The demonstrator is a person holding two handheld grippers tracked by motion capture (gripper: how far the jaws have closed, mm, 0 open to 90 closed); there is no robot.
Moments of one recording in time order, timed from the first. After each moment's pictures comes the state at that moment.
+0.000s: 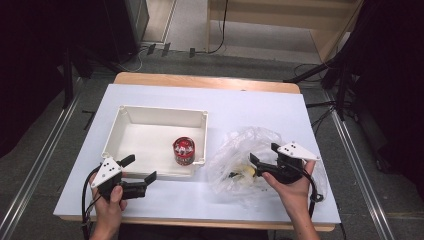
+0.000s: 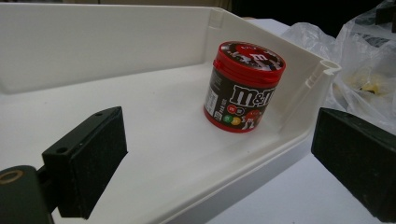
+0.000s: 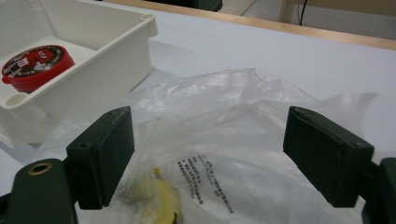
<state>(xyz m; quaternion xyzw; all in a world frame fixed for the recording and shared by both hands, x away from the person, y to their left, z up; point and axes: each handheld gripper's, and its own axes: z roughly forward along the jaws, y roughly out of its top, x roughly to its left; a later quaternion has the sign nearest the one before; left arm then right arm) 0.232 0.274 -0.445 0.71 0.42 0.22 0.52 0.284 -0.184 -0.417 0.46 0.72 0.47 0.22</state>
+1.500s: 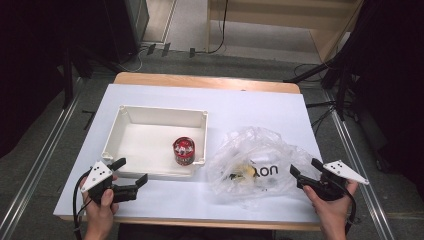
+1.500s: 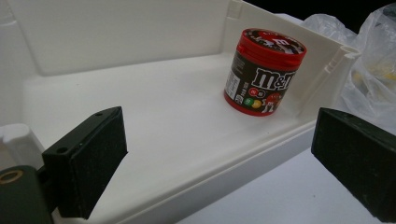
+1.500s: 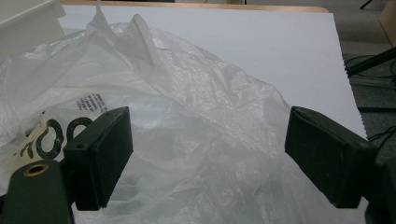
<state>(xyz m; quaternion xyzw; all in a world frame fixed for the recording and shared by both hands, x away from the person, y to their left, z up) 0.224 0.296 -0.452 0.71 0.43 0.23 0.51 0.252 -0.288 -0.447 0.53 0.67 0.46 0.25</state>
